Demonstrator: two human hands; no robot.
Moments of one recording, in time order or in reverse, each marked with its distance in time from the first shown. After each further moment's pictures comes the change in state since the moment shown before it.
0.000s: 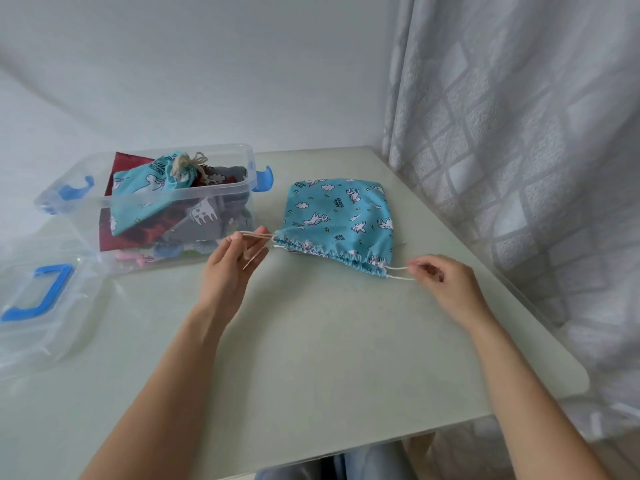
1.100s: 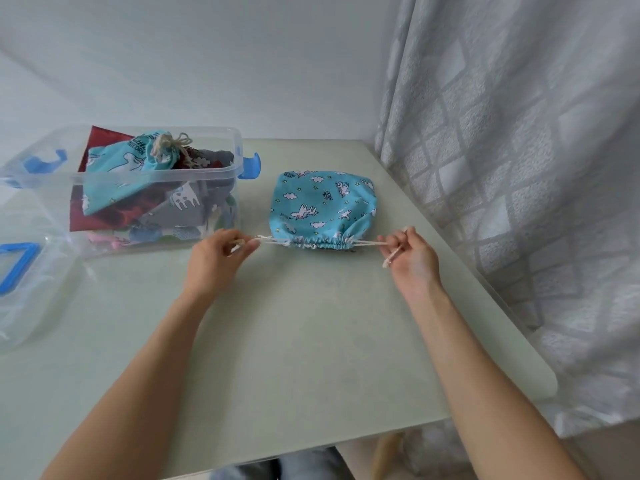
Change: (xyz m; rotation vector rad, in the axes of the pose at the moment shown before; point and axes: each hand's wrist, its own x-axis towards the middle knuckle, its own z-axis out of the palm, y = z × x) left_hand 0.008 -0.008 -0.009 1.188 0.041 0.392; right_hand 0.043 -0.034 0.031 1.475 0.197 0.483
